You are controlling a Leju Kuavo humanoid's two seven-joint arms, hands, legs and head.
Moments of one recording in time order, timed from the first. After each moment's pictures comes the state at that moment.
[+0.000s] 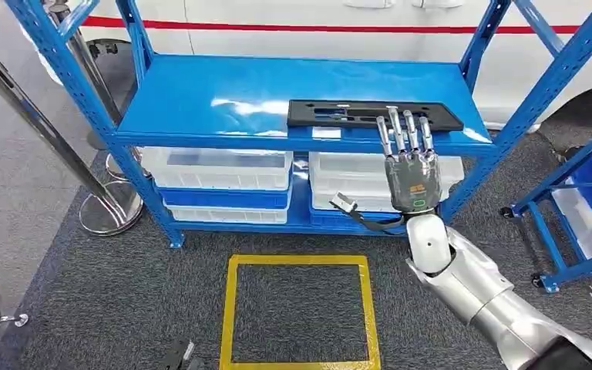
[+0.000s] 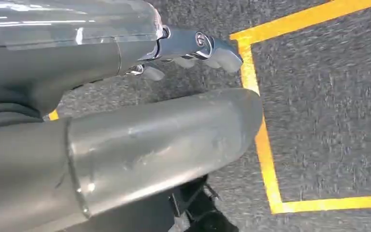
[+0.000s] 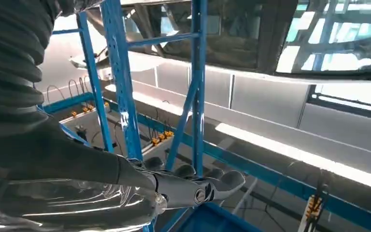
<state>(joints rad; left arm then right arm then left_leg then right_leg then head) -0.18 -0.20 1.01 -0.23 -1.11 -0.15 -0.33 -0.73 -0.28 0.86 -1.08 1.54 -0.70 0.70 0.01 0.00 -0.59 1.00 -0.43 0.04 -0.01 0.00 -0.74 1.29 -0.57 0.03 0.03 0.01</state>
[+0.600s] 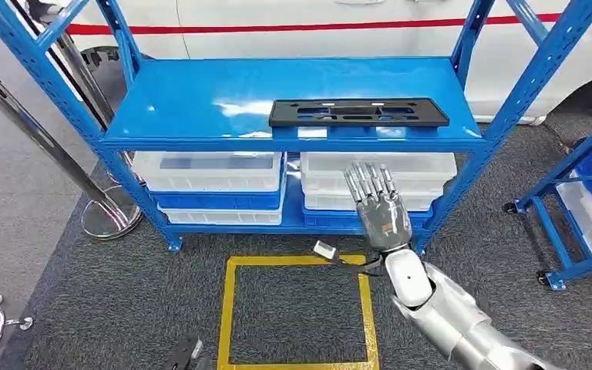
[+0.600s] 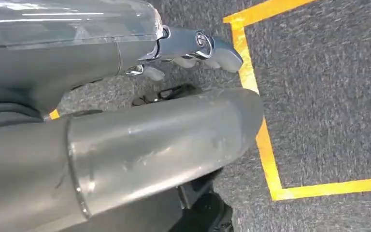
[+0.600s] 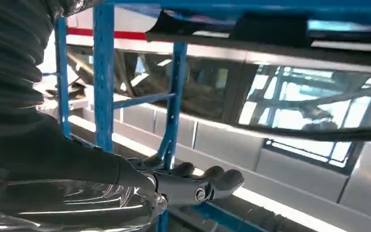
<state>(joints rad) -0.20 -0.21 1.00 -0.22 -1.10 -0.15 -0.32 -0.59 -0.18 0.81 -1.00 1.54 -0.70 0.50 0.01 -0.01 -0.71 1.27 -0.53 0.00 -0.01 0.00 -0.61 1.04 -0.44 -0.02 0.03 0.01</state>
